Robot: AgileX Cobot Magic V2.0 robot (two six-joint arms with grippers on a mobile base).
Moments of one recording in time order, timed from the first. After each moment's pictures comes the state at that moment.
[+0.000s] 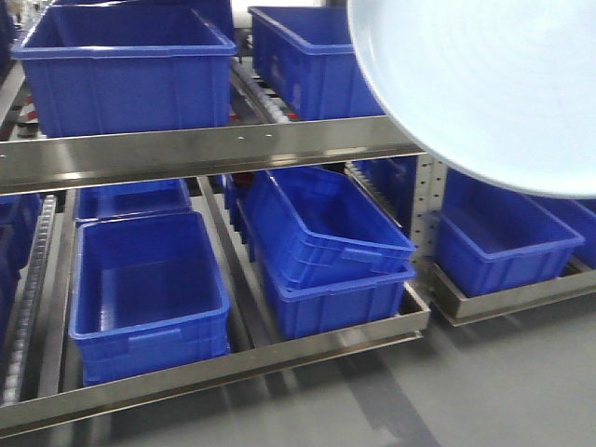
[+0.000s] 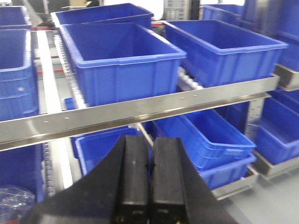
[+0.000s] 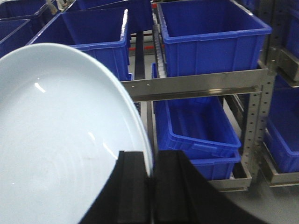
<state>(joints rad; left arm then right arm) -0.13 0.27 -0.26 -0.16 0.08 0.19 0.26 0.54 -0.33 0.11 -0.07 0.03</state>
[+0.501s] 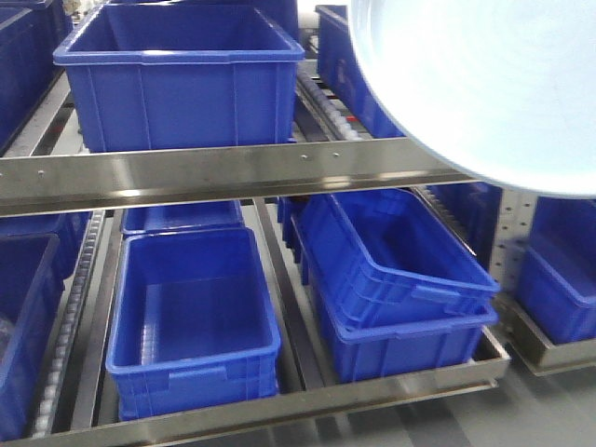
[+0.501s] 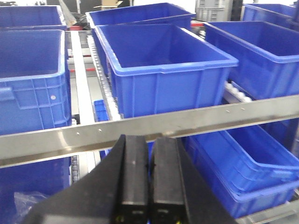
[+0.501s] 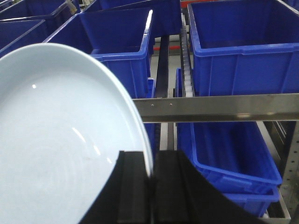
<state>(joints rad) -0.13 0.27 -0.26 -0.16 0.08 0.19 0.26 0.54 -0.33 0.11 -0.07 0.03</state>
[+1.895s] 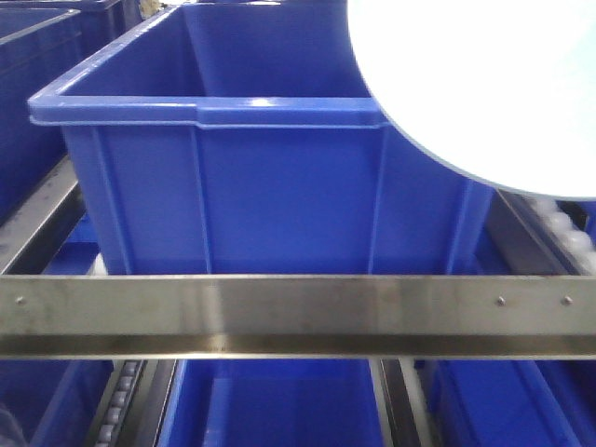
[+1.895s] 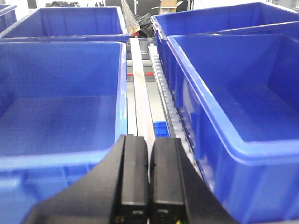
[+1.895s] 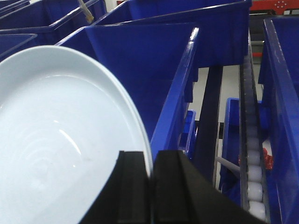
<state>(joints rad) -0.13 0.27 -0.26 -0.16 0.08 0.19 0.26 0.54 -0.33 0.11 -0.07 0.03</state>
